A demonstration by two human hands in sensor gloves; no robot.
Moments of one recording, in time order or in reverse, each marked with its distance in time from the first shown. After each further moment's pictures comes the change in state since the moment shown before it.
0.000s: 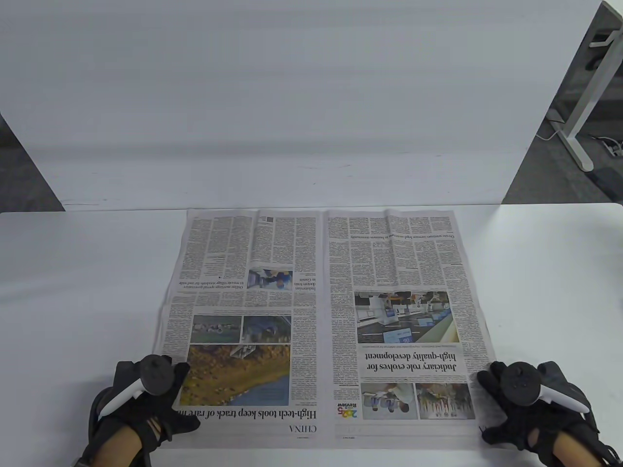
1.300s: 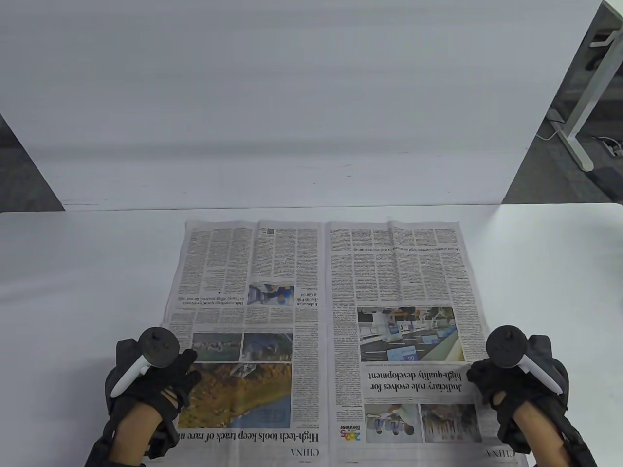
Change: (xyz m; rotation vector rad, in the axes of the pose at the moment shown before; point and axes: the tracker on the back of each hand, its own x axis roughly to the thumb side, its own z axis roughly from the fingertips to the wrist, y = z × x) left_hand 0.034 0.044 0.006 0.174 -0.012 0.170; right_hand 0.048 -0.057 -0.007 -0.286 0.189 -0.176
